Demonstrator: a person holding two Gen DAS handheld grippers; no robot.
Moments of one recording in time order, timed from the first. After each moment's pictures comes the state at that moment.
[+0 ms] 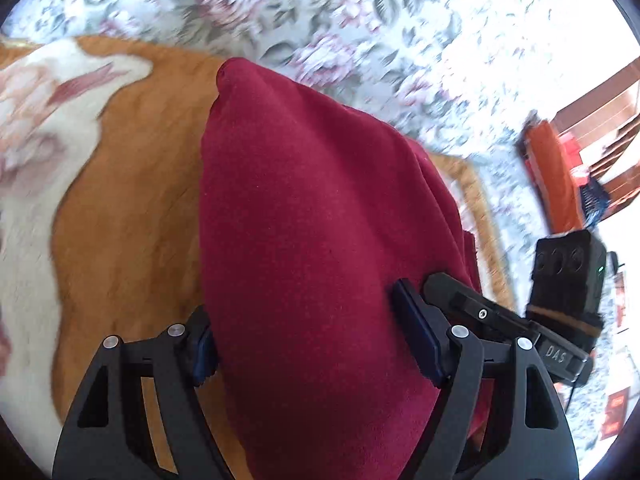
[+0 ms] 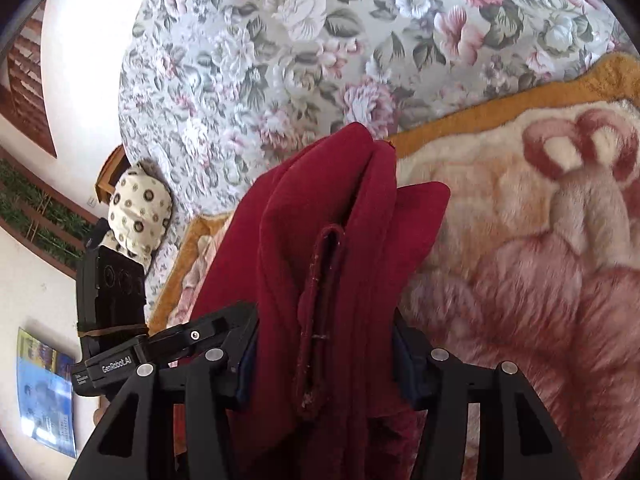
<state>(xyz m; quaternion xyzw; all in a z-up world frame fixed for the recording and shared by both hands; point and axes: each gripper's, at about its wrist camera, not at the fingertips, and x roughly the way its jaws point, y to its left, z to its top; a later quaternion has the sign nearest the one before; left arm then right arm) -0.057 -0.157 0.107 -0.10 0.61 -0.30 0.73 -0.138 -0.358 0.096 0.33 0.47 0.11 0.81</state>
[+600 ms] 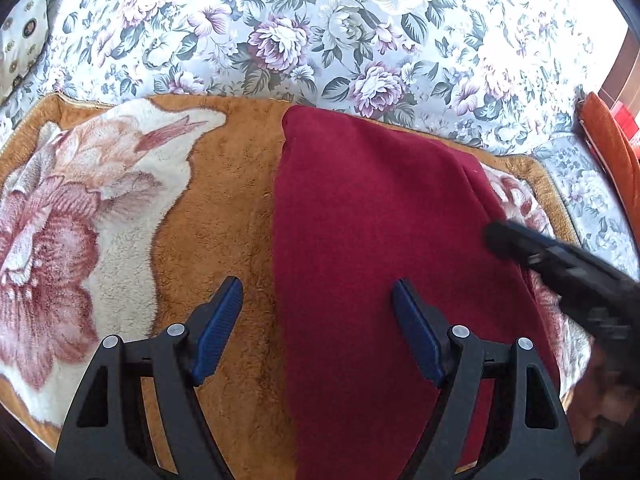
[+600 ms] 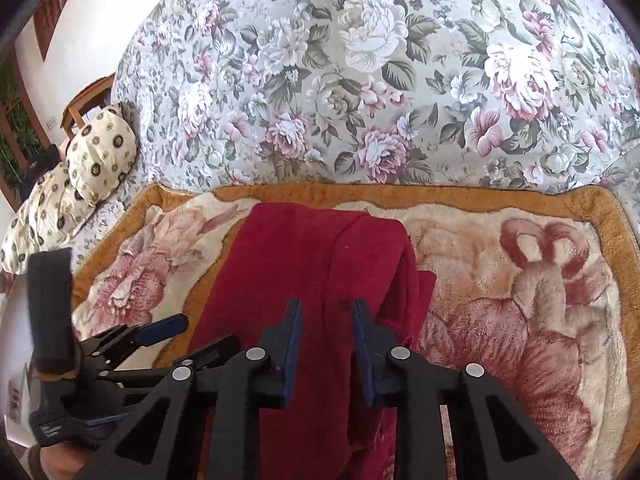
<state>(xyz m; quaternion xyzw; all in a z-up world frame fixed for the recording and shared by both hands) -0.079 -0.142 0.121 0.01 0.53 -0.21 0.82 -0.122 -0.302 0.136 0.12 0.46 0.01 0.88</state>
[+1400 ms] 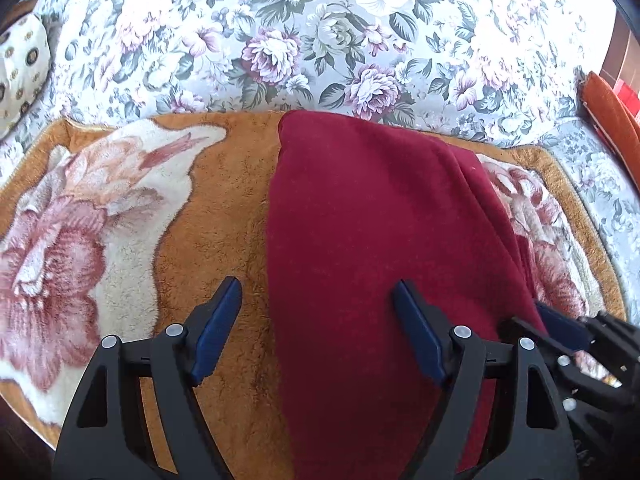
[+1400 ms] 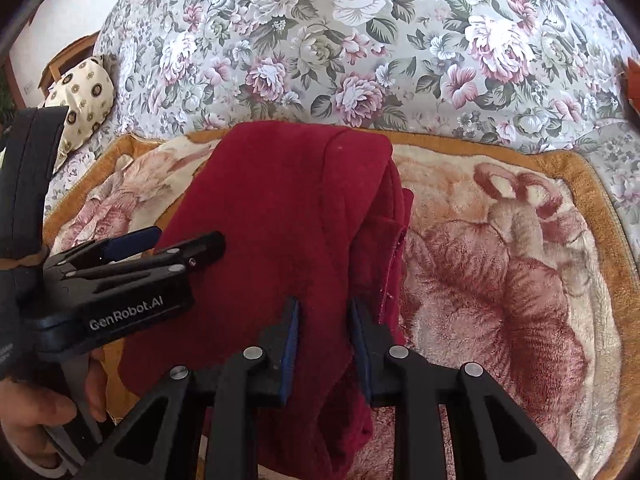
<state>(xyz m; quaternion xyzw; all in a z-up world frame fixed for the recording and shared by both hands) -0.098 -0.153 0.124 0.06 0.50 -0.19 0.84 -0.185 -0.281 0.128 0.09 0.48 -0.02 0.87</state>
